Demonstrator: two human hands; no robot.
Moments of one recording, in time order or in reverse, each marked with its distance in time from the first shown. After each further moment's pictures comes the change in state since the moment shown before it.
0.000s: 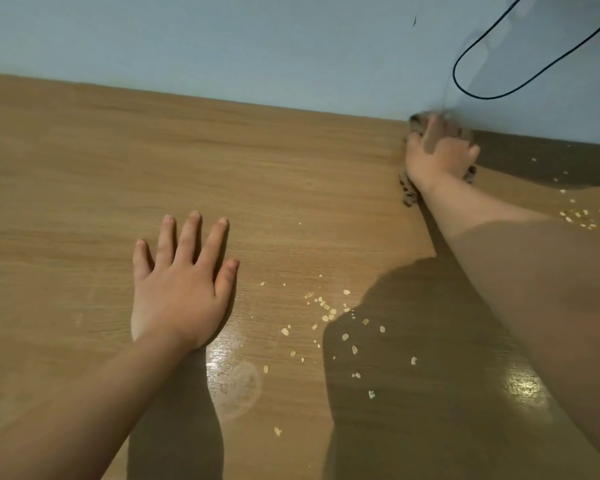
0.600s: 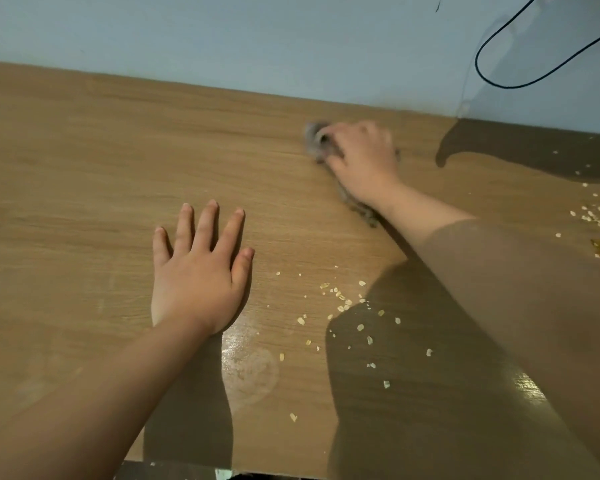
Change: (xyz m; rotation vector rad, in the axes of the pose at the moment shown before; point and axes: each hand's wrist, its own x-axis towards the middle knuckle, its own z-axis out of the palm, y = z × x) left_hand 0.000 -0.001 0.000 0.008 -0.001 0.008; right_hand -0.064 -0.070 0.008 0.074 -0.162 -0.697
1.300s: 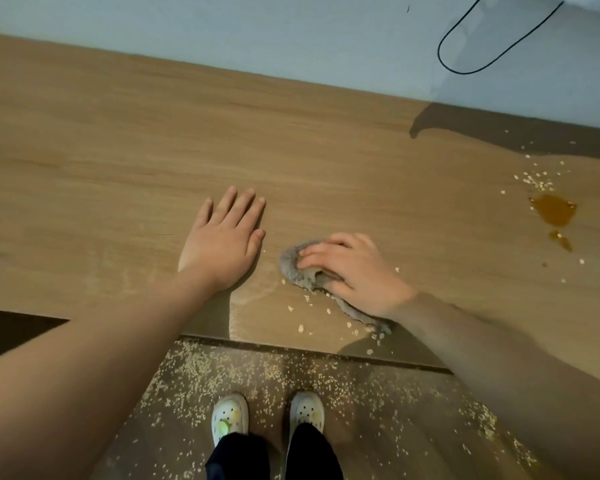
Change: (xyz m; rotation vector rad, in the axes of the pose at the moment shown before) left_hand -0.050 0.001 -0.001 -0.002 -0.042 0.235; right_hand -0.214 -0.052 -0.030 0.228 -0.363 -0.316
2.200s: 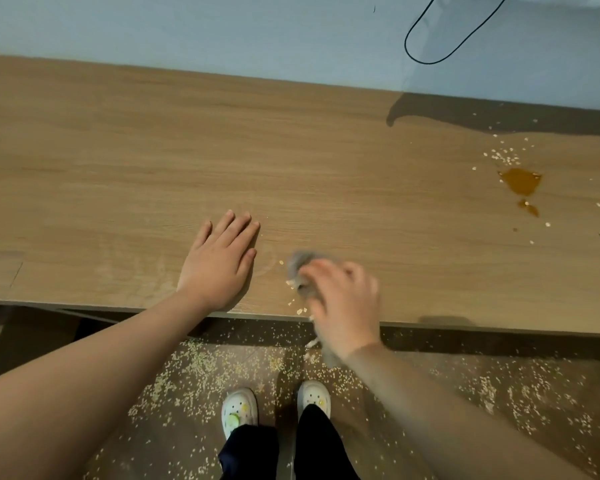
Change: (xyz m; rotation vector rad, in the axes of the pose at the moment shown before) left_hand -0.049 0.001 0.007 -0.073 0.019 0.096; right_hand -0.047 -0.072 0.051 -0.016 0.273 0.501
